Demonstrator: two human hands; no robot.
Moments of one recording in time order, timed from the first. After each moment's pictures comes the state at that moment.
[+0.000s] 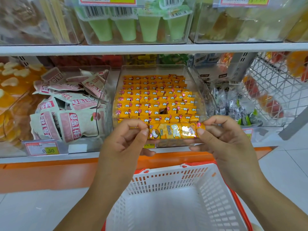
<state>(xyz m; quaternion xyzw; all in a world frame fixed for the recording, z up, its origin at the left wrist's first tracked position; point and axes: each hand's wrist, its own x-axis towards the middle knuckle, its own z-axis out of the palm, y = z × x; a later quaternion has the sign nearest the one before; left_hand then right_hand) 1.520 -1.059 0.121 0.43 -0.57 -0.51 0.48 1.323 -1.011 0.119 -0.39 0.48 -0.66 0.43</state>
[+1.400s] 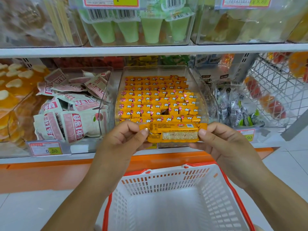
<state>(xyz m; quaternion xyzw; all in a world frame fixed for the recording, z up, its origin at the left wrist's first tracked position) 1.534 -1.074 0.121 0.43 -0.54 -0.59 0.42 1.313 -1.016 0.121 -0.39 0.48 -0.58 0.53</state>
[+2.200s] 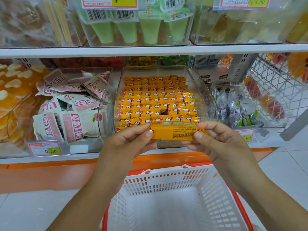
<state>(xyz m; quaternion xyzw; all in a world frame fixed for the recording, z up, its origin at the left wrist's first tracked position) 1.525 -1.072 0.117 0.43 -0.49 -0.62 0.43 1.318 -1.014 0.116 -0.38 0.45 -0.62 0.52</state>
